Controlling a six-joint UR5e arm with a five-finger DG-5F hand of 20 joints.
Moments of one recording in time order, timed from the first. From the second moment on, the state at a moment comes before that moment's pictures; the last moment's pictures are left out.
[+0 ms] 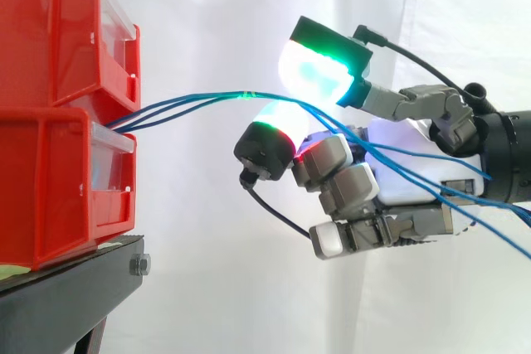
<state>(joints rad) 0.09 -2.27 -1.17 -2.90 -1.36 0.14</state>
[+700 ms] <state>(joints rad) 0.08 -2.27 -1.14 -2.94 -1.36 0.13</state>
